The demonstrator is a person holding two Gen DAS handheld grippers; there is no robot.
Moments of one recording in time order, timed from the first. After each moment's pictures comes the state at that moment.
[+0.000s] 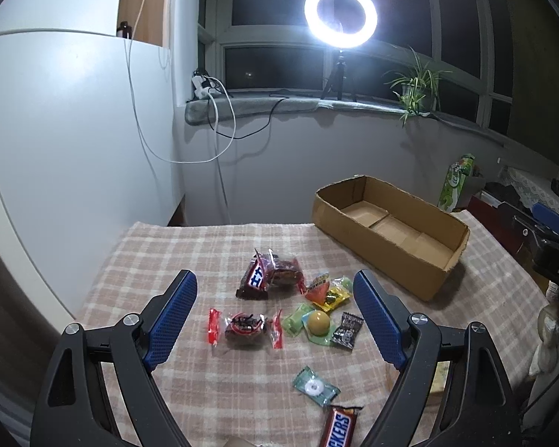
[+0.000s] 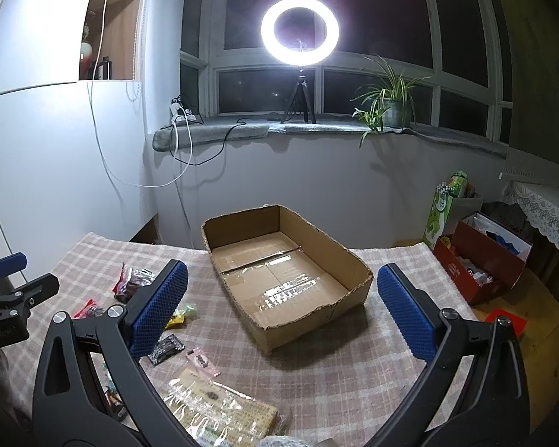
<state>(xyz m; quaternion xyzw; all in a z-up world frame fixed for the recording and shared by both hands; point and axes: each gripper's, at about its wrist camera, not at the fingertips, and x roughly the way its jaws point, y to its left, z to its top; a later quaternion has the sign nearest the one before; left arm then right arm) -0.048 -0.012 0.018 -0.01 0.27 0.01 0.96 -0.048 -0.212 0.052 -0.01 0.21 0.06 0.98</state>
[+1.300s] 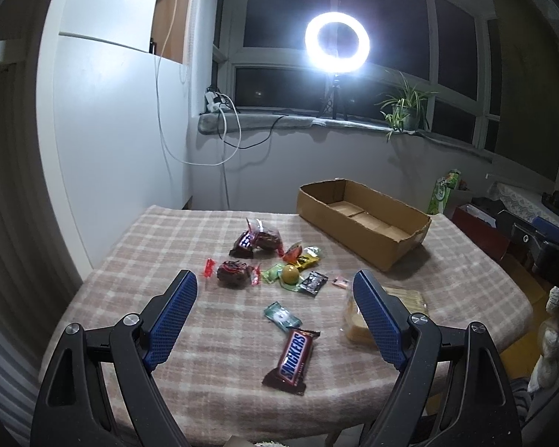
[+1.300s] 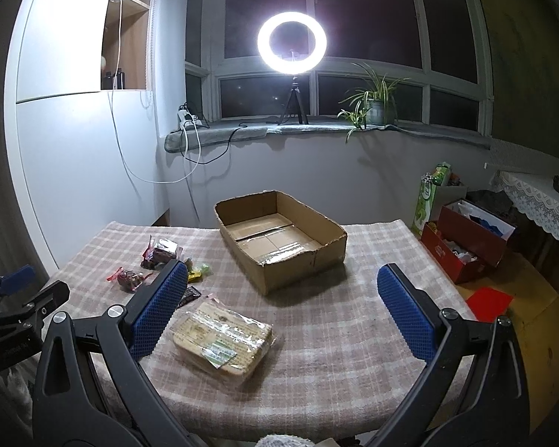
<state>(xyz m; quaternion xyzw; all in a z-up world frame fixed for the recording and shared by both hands) -0.158 -0.047 0.009 -0.04 0.23 0.03 0.97 -0.152 -0.240 0.055 0.00 0.20 0.06 0.98</state>
